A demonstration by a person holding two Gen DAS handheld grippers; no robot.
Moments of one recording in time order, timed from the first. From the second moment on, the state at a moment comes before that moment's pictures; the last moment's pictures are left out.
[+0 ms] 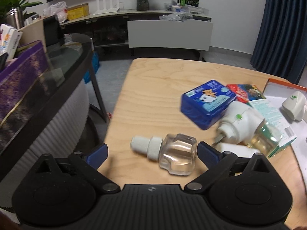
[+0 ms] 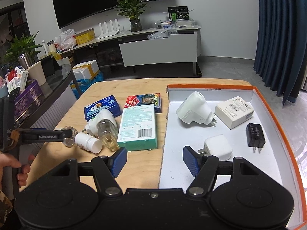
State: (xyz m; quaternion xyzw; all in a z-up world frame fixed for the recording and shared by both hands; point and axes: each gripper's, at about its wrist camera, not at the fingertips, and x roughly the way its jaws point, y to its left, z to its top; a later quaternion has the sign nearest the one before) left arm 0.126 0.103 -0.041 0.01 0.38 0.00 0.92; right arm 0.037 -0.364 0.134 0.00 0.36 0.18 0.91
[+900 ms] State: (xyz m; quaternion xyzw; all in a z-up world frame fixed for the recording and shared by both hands) left arm 0.124 0.105 -0.045 0.02 0.36 -0.05 0.93; right arm 0.077 -0.277 0.129 -0.04 0.37 0.27 0.89
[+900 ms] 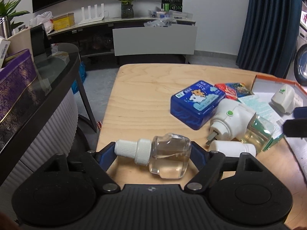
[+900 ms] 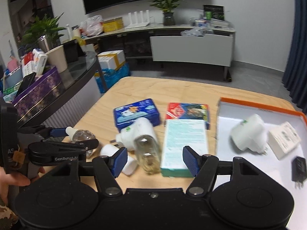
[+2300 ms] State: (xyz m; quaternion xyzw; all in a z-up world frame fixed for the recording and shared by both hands) left arm 0.056 0.066 -0.001 -0.02 0.32 -0.04 0.95; right arm 0.022 -0.300 0.141 -0.04 0.34 0.27 0.90
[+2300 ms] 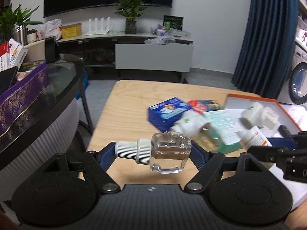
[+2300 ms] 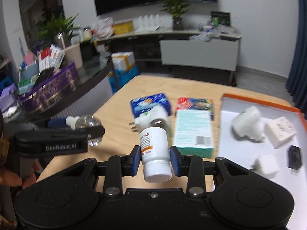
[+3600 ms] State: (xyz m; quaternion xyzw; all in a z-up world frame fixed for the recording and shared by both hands) left arm 0.041 -0.099 0.031 0.00 0.30 -0.17 0.94; right arm -0.008 -0.490 0.173 0.07 0.28 0.09 0.95
